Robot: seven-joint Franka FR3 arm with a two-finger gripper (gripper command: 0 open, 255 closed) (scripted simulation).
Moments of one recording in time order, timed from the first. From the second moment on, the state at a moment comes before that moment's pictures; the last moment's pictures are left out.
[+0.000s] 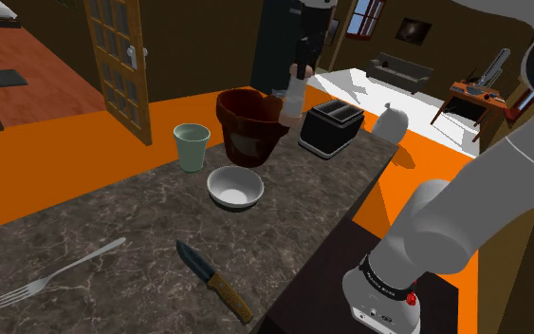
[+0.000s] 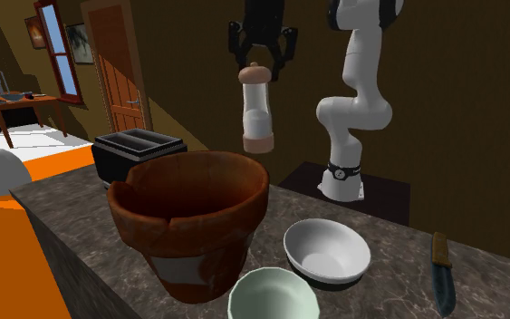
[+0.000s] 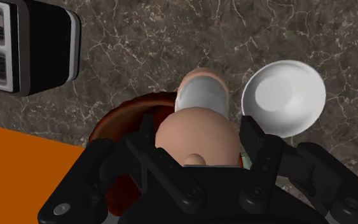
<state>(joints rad) 0.05 -0.22 -0.19 -1.78 -0.20 1.51 -0.27</state>
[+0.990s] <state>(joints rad) 0.19 -0.01 0.00 -1.54 -0.13 1.43 0.06</state>
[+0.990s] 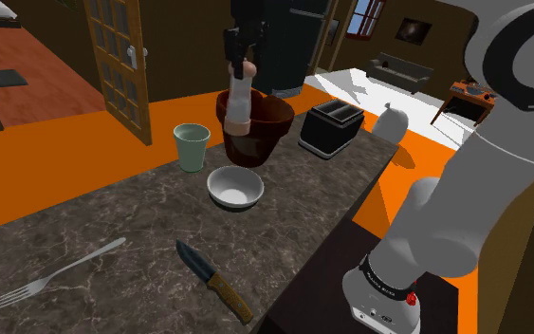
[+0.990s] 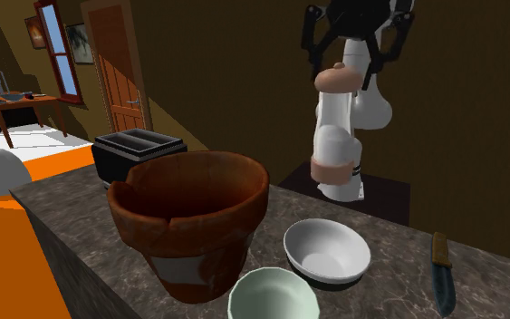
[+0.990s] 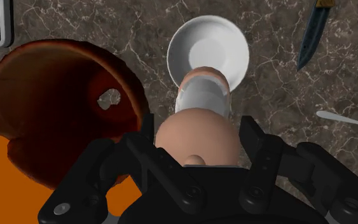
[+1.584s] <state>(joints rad) 0.30 0.23 0.08 -1.22 -0.13 1.33 0.23</state>
